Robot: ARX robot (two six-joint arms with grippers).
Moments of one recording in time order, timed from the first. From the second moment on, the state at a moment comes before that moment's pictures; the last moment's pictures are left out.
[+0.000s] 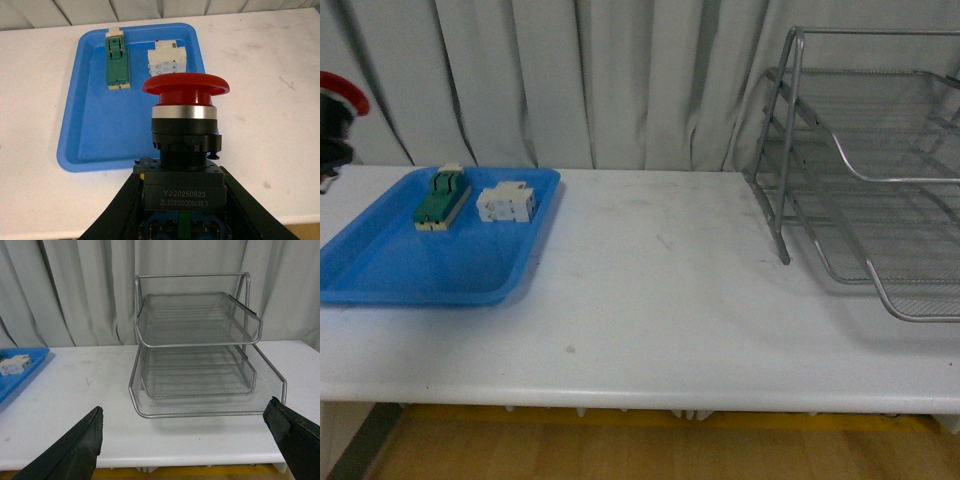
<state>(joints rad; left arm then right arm) -0.05 1.39 0.78 0.07 -0.01 0.07 0.00 0.00 0.01 0.00 0.00 0.00</state>
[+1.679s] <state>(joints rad) -0.12 1.16 0.45 0.15 -0.09 -0.04 0.00 0.00 0.01 0.00 0.00 0.00</state>
